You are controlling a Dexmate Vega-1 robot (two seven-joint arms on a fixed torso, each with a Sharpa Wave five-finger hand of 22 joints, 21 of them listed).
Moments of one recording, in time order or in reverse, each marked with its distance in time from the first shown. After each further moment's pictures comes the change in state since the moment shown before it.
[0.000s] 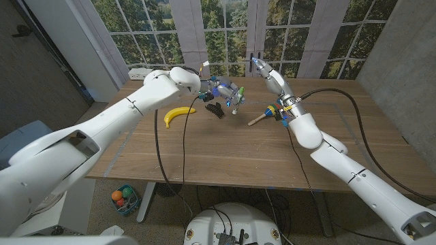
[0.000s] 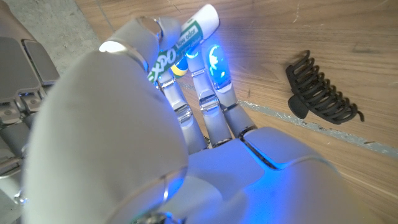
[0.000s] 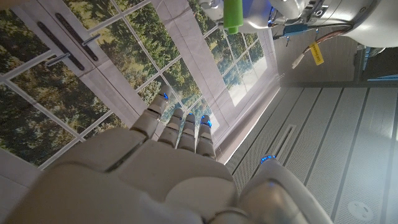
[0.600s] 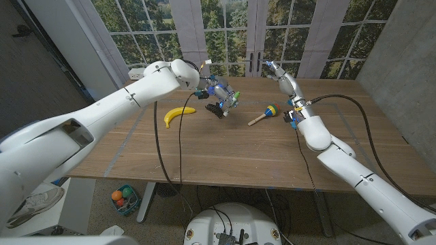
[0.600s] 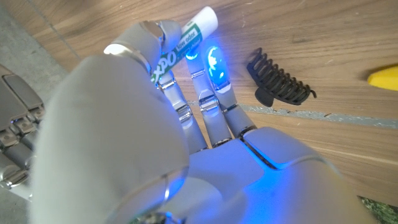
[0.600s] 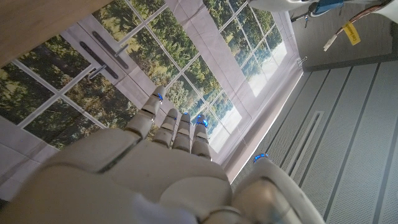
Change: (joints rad) left arm -0.113 0.040 0.118 -0.024 0.167 0.076 -0.123; left_hand 0.017 0.021 -0.013 0.013 -0.044 -0.025 0.000 -0.016 -0.002 -0.036 -0.010 -0.009 -0.017 -0.012 -0.012 -0.027 0.000 -0.030 0.002 0.008 0.014; right arm -0.052 -0.009 0.065 0.016 0.167 -0.024 0.034; right_hand 0.004 0.004 0.004 -0.004 0.000 0.012 -0.012 0.000 0.000 0.004 0.004 0.000 0.000 0.000 0.000 0.000 0.000 0.004 -0.011 -0.004 0.000
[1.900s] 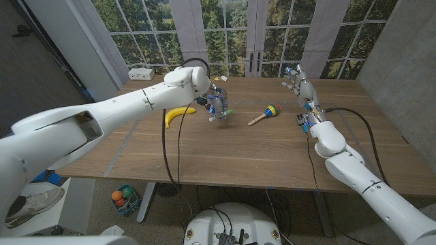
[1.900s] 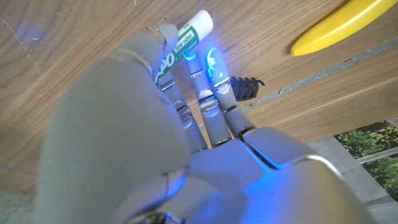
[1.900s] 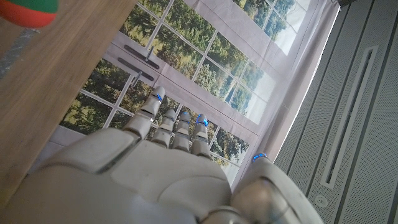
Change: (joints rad) left arm -0.109 -0.042 0.252 0.017 0.524 -0.002 -0.237; left_hand -0.007 0.044 -0.030 0.030 -0.146 -0.007 -0.018 -0.030 -0.044 -0.038 -0.034 -0.004 -0.078 -0.001 -0.002 -0.056 -0.096 -0.023 0.002 -0.004 -0.009; right arm -0.052 0.017 0.077 0.064 0.319 0.047 0.088; right_hand 0.000 0.000 0.007 -0.001 0.000 0.025 -0.014 0.000 -0.002 0.012 -0.002 0.000 0.000 -0.004 0.004 0.000 0.003 0.000 0.000 -0.012 0.000
